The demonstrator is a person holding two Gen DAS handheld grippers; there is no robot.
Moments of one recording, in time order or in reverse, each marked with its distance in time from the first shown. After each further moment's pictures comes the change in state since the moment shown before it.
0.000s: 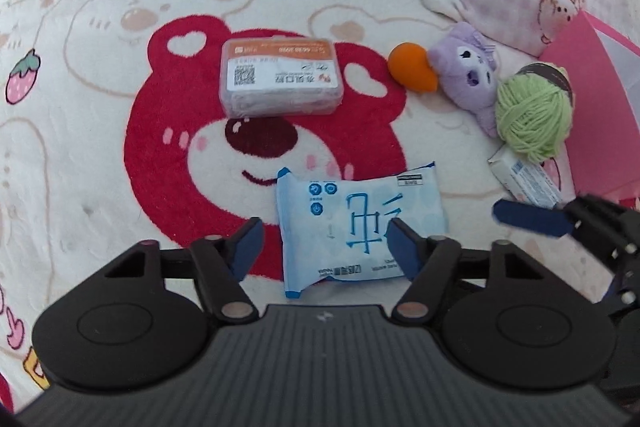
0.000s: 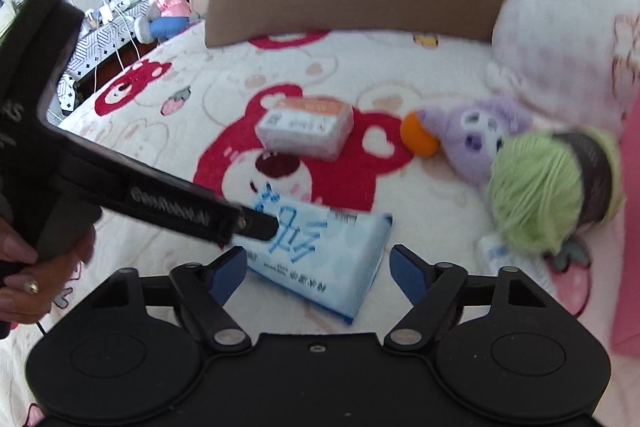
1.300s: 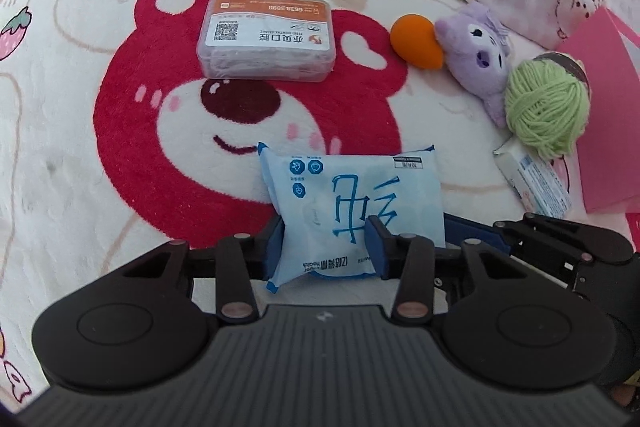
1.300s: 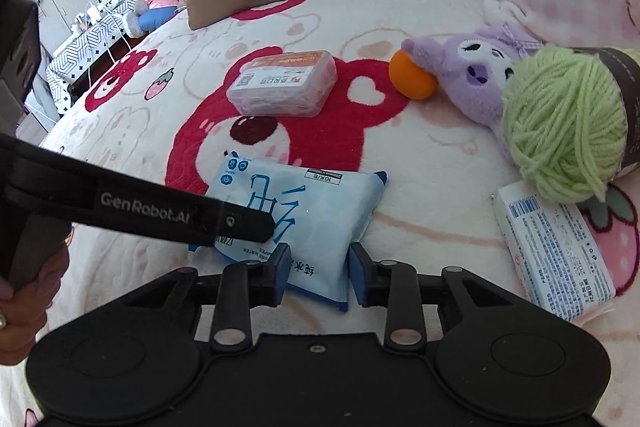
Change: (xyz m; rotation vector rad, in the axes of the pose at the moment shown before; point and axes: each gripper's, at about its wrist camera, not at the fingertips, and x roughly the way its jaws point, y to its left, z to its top) left arm 0.022 -0.010 -0.009 -0.086 0.036 -0.003; right arm 0.038 -0.019 -0.013 0.094 0.036 0.023
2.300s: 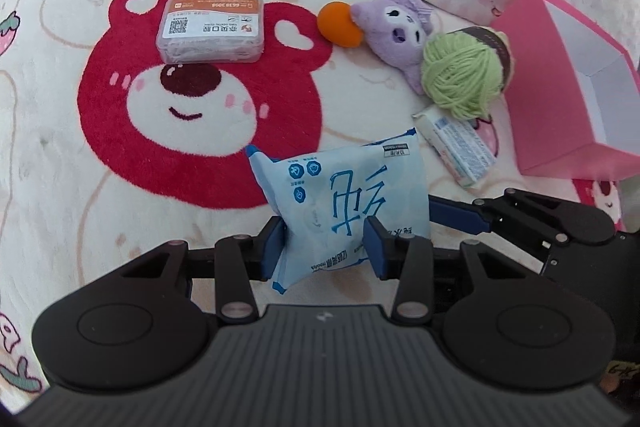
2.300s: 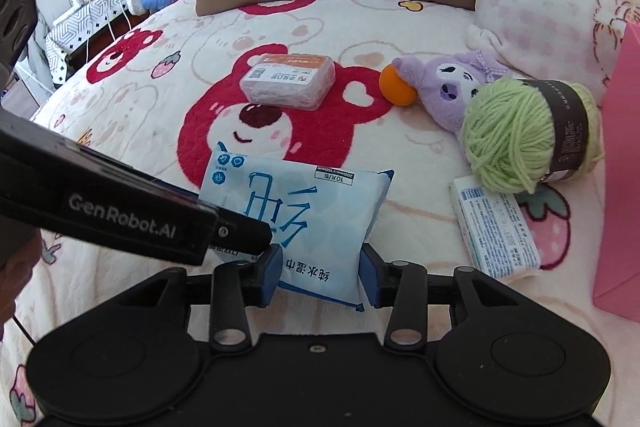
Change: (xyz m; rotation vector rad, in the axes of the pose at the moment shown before) left arm -0.049 -0.035 -0.022 0.038 0.034 -0.082; right arm -0.051 0.019 -0.010 -0.080 0.044 -0.086
